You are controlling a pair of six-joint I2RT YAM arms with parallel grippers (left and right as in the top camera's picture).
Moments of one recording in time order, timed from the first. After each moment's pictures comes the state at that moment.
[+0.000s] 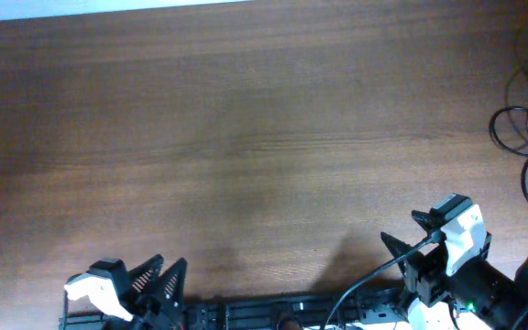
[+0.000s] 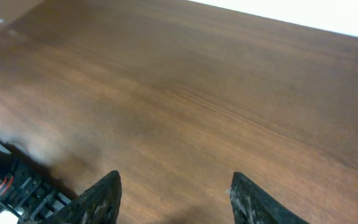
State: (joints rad) left arm 0.00 0.09 0.90 -1.19 0.44 -0.44; right arm -0.37 0.54 1.29 -1.56 -0.75 -0.51
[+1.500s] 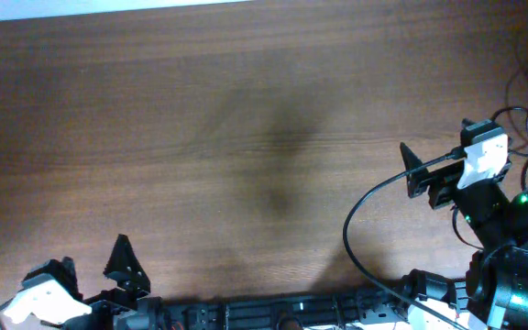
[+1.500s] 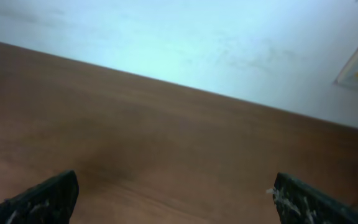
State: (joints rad) left arm 0.00 0.16 0.99 -1.15 -0.09 -0.42; right arm -0.37 0.54 0.84 -0.64 -0.58 -0.29
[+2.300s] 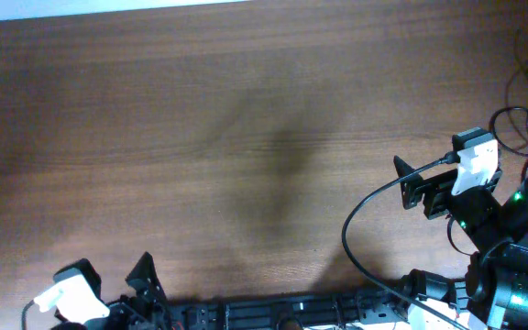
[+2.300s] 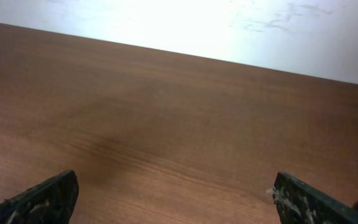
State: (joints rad) left arm 0.00 0.16 0.96 -1.37 0.01 -0.42; right arm -0.37 0.54 0.84 -0.78 -0.57 -0.29
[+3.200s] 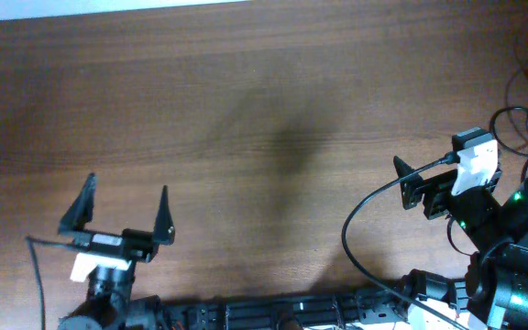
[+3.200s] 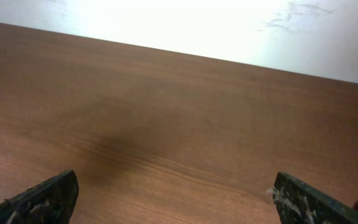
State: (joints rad) left arm 0.11 0.01 0.34 0.03 0.37 0.02; right arm -0.37 0.54 0.84 -0.78 -0.57 -0.29
